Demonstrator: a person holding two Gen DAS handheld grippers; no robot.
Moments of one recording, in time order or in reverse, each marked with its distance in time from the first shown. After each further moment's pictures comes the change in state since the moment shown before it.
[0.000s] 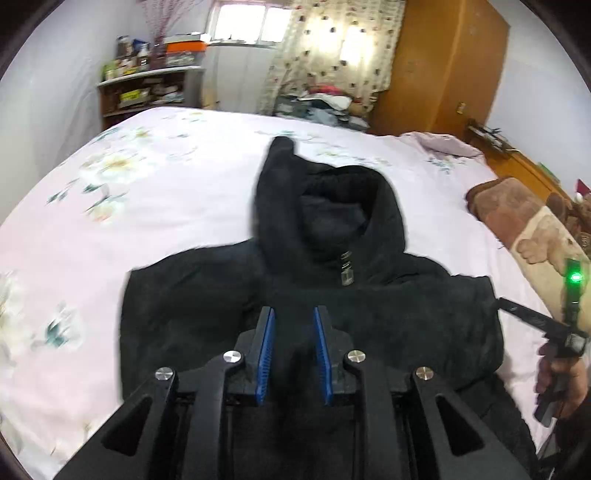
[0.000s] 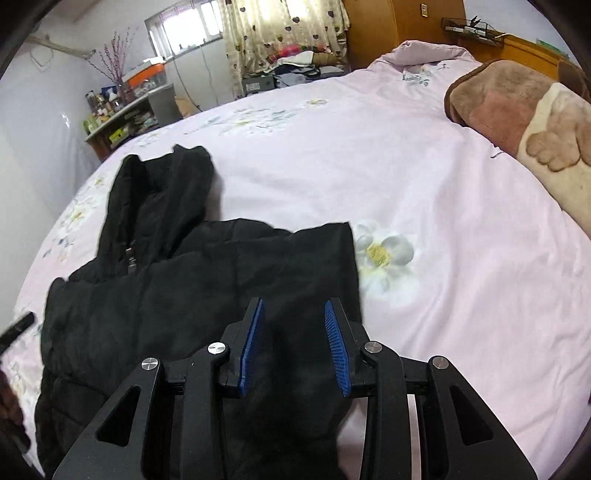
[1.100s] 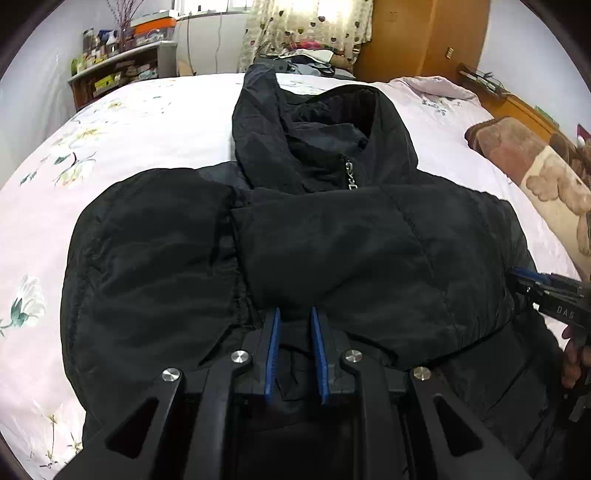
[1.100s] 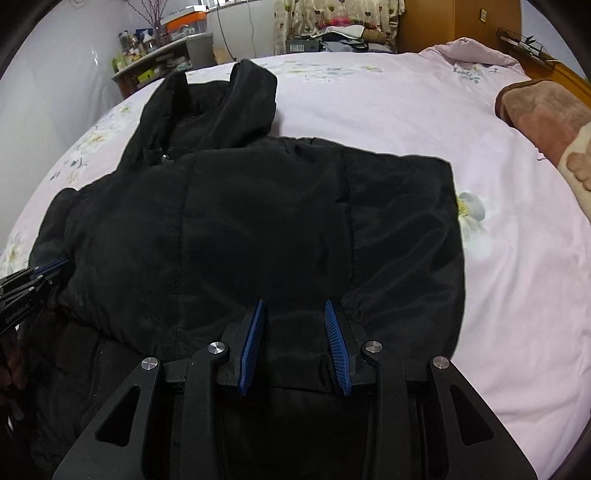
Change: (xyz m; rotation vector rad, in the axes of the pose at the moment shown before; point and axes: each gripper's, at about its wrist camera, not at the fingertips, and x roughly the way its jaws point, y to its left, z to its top) left arm 0.054 -0.001 -0.054 0.098 0.150 0.021; right arm 0.020 0.063 -0.059 -0.165 0.122 0.018
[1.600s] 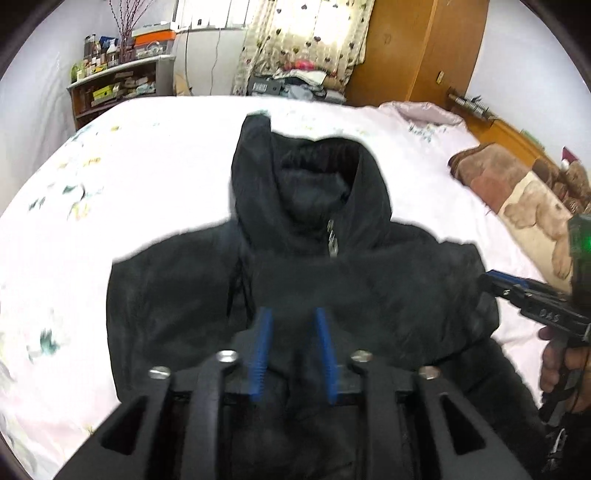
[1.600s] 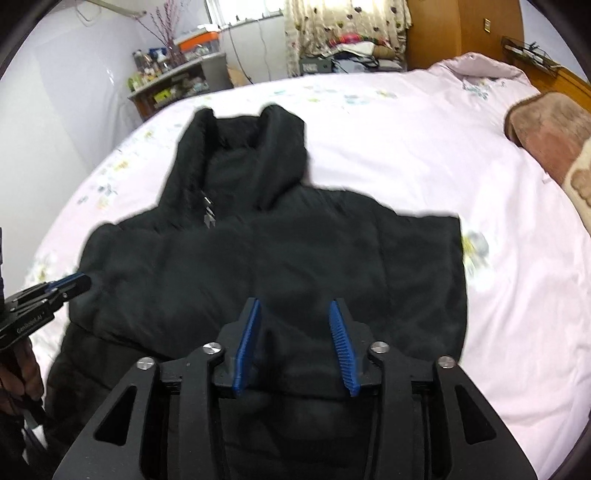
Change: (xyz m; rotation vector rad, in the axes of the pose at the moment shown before) left arm -0.060 0.008 0.045 -0.014 -0.069 -0.067; right arm -0.053 0.026 0.038 0.013 -0.084 0.109
